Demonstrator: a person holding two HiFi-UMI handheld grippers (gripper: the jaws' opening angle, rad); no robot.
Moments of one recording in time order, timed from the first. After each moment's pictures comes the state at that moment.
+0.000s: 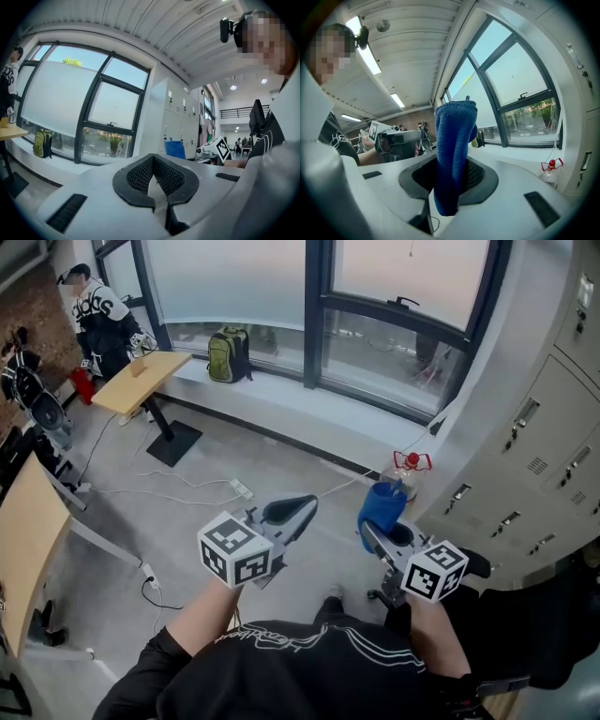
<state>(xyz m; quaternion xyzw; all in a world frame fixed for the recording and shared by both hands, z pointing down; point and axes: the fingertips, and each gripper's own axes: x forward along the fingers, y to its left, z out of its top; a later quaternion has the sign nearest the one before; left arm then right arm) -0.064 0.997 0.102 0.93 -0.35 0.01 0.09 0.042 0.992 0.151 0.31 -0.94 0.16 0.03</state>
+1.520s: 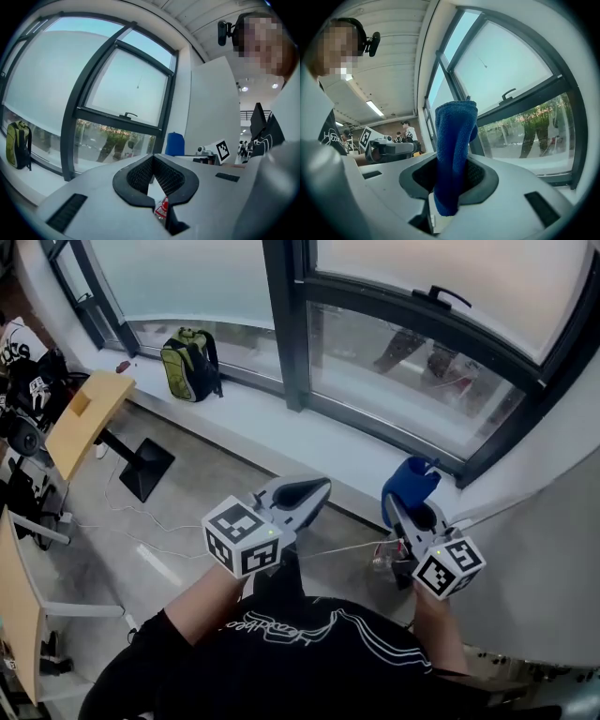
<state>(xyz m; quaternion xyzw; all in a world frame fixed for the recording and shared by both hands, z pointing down) -0.002 0.351 0.177 0.93 -0.36 0.02 0.12 0.114 0.333 0.202 0.36 -0.92 0.14 -0.03</state>
